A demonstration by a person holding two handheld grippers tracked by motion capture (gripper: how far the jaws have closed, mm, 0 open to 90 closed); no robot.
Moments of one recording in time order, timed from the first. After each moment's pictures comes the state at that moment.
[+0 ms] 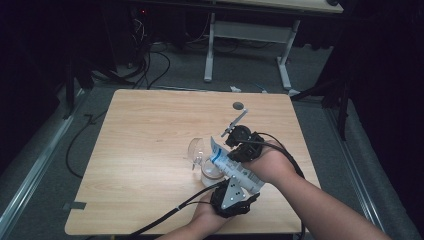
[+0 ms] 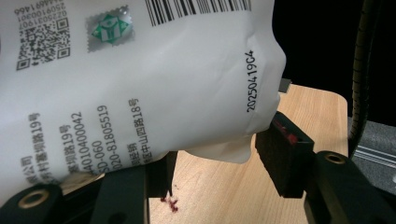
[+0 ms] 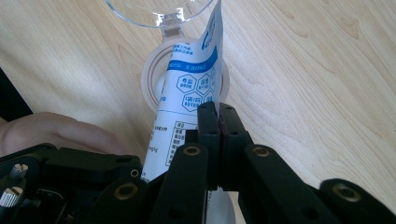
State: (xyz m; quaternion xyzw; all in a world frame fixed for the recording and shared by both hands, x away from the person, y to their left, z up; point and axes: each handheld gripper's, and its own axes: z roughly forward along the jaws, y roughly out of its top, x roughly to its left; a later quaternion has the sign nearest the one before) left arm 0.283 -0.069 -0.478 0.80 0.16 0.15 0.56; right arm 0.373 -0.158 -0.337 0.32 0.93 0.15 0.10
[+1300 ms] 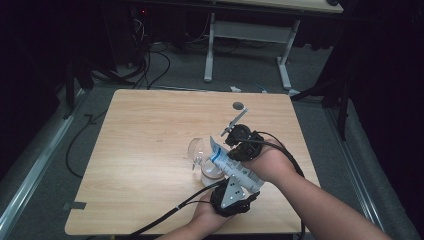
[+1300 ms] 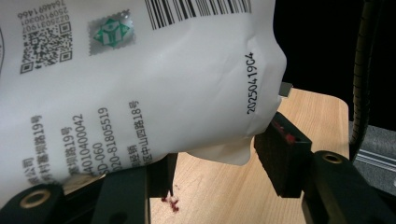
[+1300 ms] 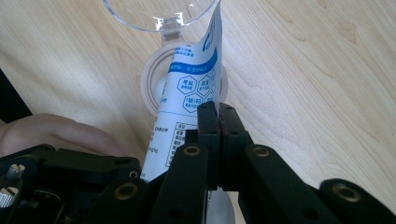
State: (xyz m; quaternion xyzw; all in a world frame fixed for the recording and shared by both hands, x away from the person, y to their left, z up) left arm 0.284 -0.068 -0.475 0.79 0.17 0.15 0.57; right arm 0.374 -0.157 -0.335 0.32 0.93 0.16 0.10
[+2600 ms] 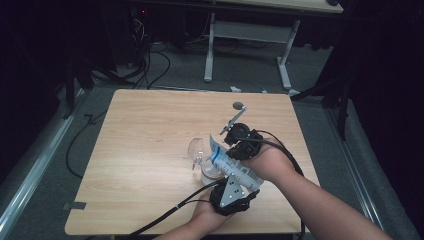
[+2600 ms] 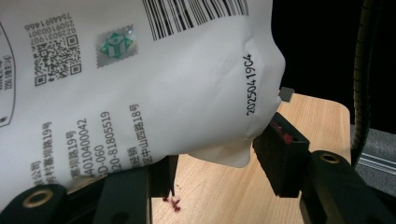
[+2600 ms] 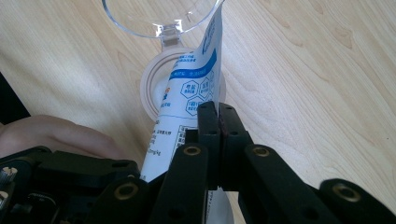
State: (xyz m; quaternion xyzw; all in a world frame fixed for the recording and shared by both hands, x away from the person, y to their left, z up) left arm 0.286 -0.067 -0.471 0.79 0.17 0.15 0.57; right arm 0.376 -0.155 -0.332 0.32 0.93 0.16 0.10
